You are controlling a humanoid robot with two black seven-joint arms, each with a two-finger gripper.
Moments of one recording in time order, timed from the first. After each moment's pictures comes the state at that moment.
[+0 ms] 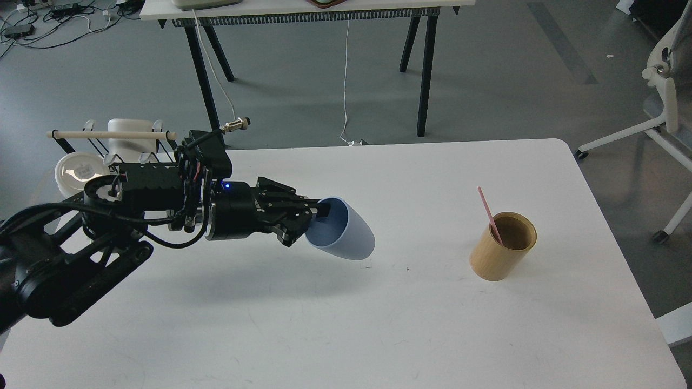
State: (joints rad) left arm -0.54 0.54 -0.81 -1.59 2.18 -0.49 -0.49; right arm 0.41 -0.83 0.87 0.63 -0.06 0.49 0.49
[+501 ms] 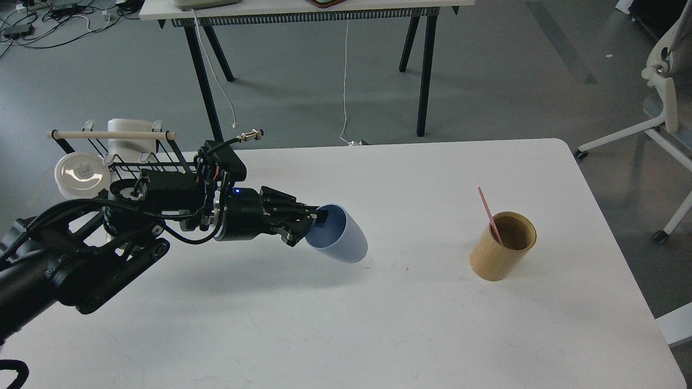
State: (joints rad) left arm -0.66 0.45 -0.72 -1.27 2.18 -0.49 -0.49; right arm 0.41 -0.82 0.87 0.63 -0.06 0.49 0.49
